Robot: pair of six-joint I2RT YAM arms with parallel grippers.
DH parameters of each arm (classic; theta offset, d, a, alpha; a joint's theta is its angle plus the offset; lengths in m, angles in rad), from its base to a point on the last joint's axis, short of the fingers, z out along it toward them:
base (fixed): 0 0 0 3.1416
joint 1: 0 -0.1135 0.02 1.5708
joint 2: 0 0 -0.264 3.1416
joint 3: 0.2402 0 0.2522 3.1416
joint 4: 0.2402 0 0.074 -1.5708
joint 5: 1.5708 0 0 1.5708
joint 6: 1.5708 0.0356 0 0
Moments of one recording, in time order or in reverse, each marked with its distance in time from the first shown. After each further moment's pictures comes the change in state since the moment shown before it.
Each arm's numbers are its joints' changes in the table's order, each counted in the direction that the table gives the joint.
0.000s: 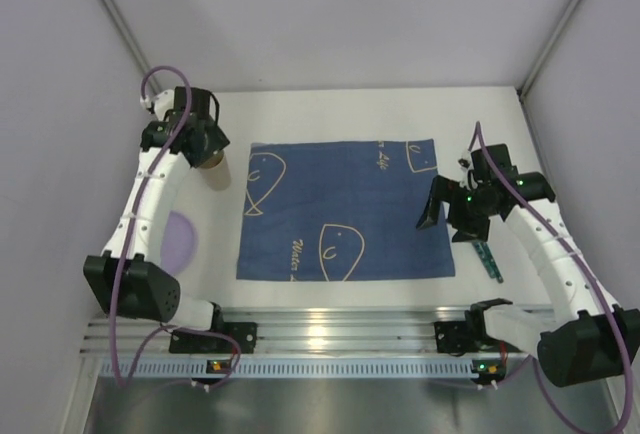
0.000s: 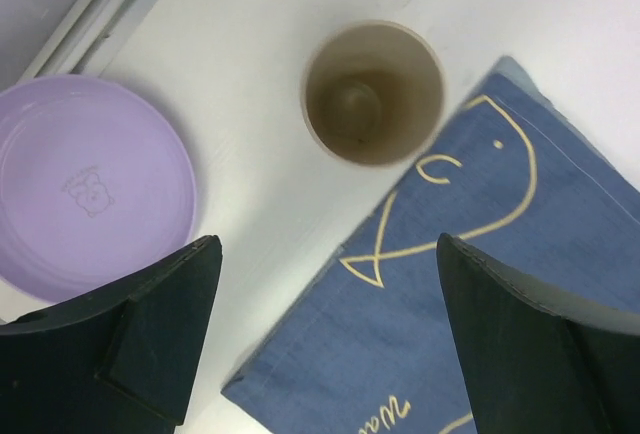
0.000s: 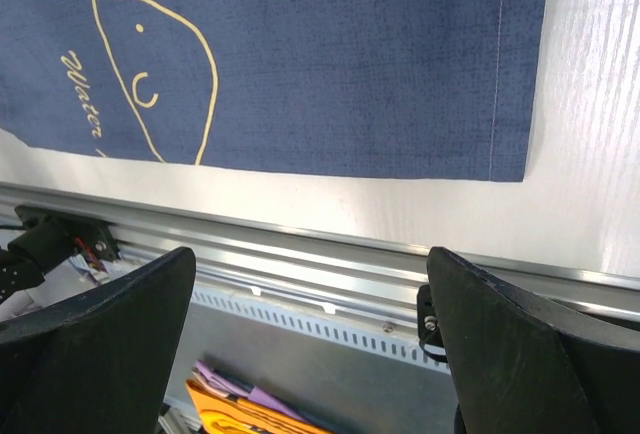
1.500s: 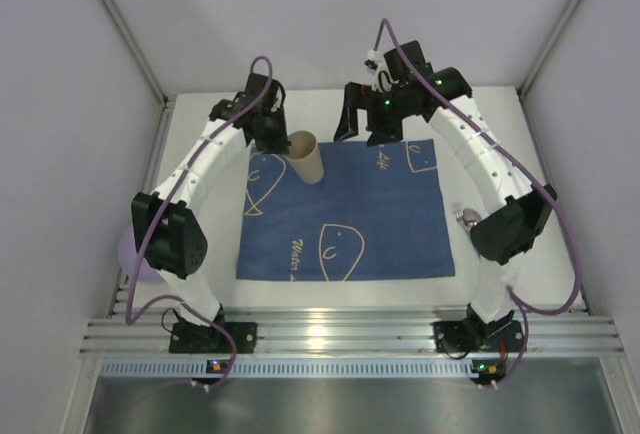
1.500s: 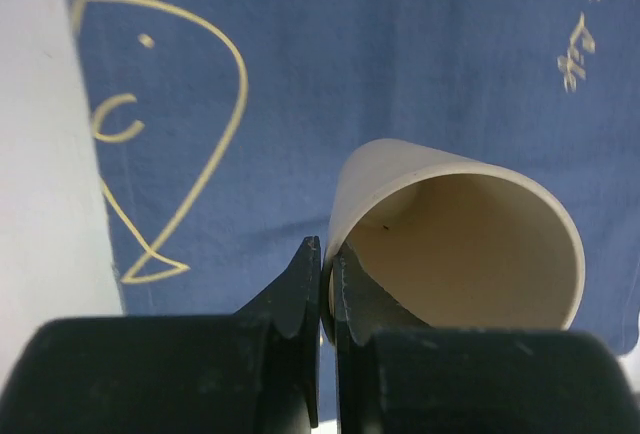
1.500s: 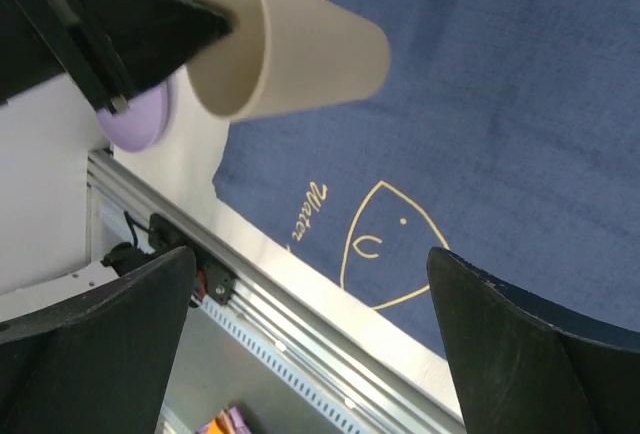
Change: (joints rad) left arm 0.183 0.369 0.207 -0.148 0.478 0.268; right arm -0.306 0.763 1.070 -0.005 -0.089 -0.012
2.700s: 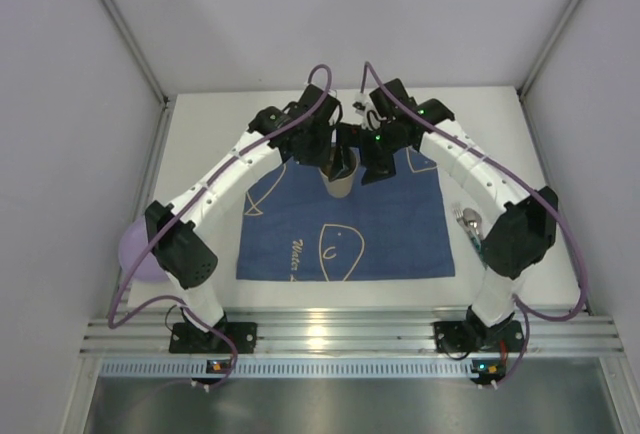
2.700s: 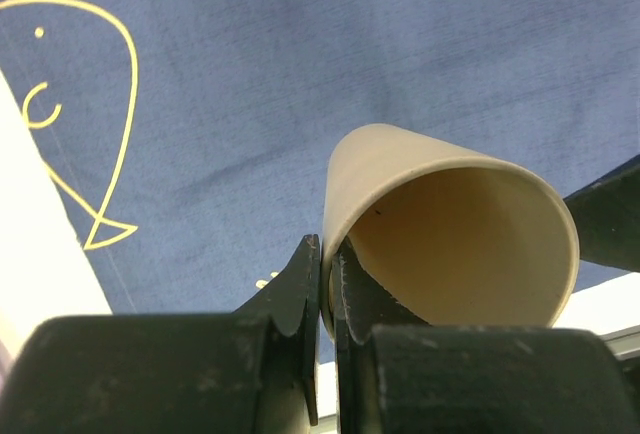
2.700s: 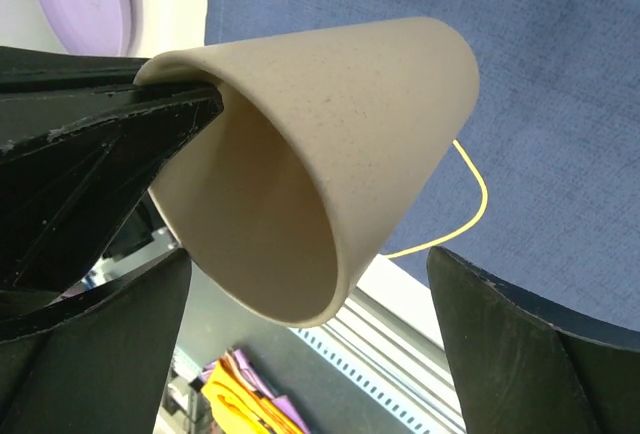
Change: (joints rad) left arm 0.373 -0.019 0.121 0.174 -0.183 0.014; right arm -0.082 -0.084 -0.352 -0.116 -0.038 0.040
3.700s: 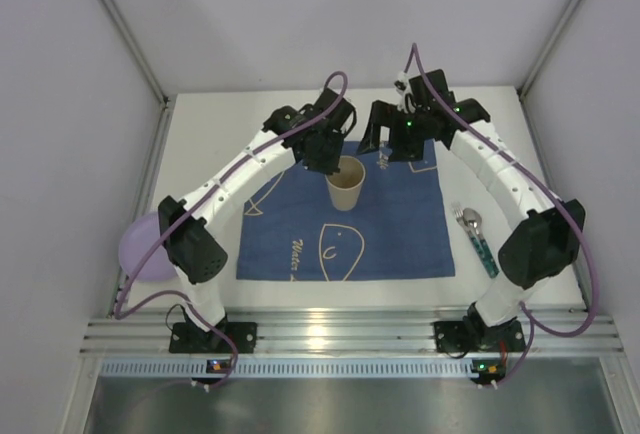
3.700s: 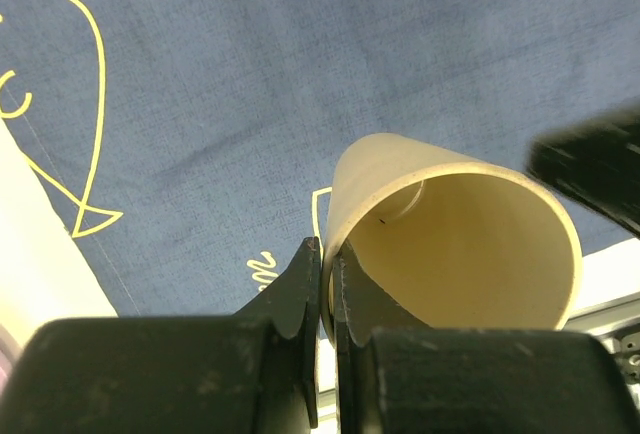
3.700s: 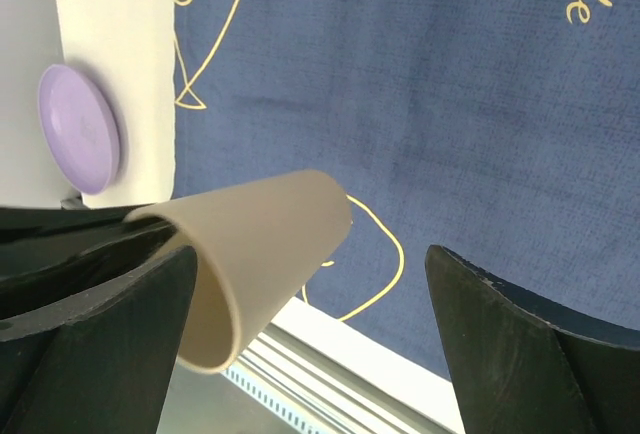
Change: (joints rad) left arm 0.051 0.057 0.075 0.077 0.006 0.010; right arm 0.163 -0.109 -0.117 -0.153 0.076 0.024
